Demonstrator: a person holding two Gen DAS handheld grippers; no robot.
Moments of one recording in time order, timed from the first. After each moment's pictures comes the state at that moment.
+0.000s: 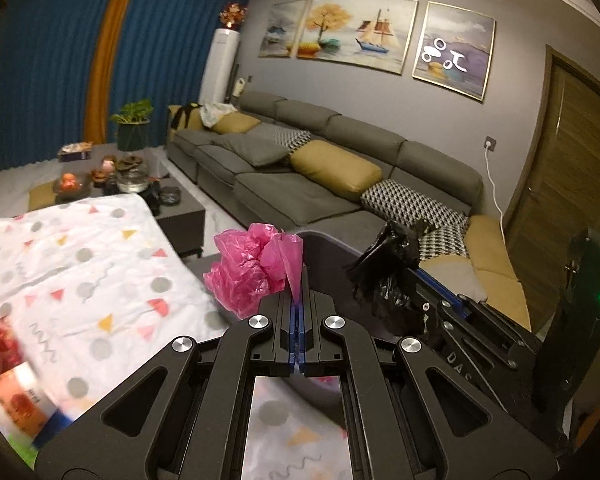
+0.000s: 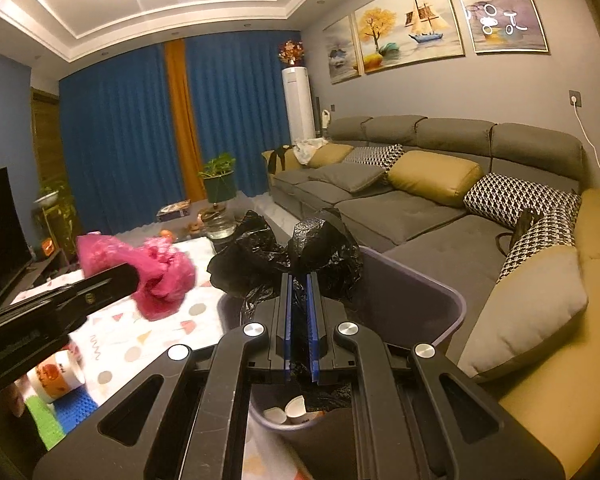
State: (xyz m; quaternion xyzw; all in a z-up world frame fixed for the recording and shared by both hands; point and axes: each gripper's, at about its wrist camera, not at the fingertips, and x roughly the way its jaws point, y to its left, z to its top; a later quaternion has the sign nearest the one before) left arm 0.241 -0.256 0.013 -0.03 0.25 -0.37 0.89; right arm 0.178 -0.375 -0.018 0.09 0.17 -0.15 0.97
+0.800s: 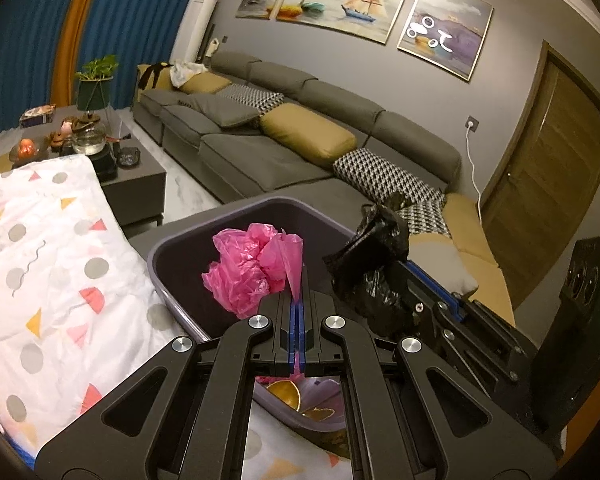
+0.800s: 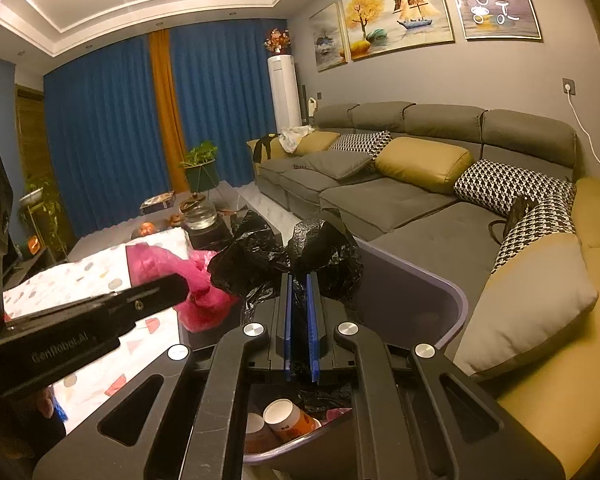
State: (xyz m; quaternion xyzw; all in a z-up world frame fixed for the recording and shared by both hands) left arm 0.294 -0.309 -0.031 -0.04 0.32 -0.43 0.85; right arm 0.207 -0.390 -0.037 0.09 0.19 -0.17 0.96
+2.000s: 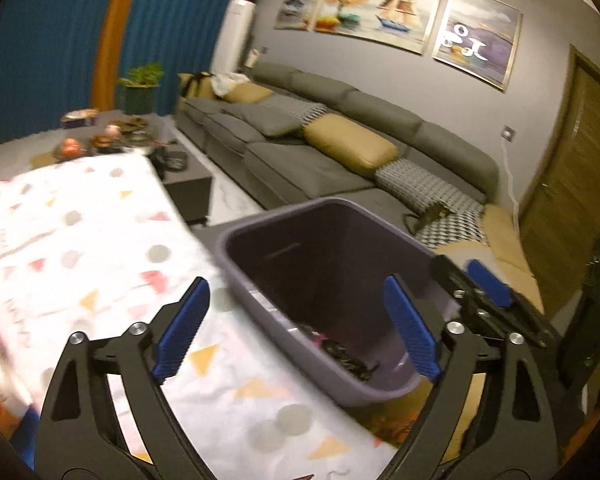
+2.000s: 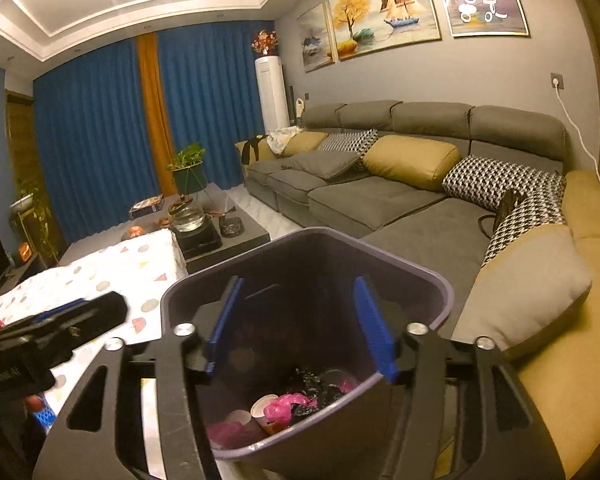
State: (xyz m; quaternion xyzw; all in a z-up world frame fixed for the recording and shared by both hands) left arm 0.279 -0.260 -0.031 -0.04 0.30 -0.33 0.89; right arm 0.187 -0.383 -0.036 0.09 0.18 -0.20 0.96
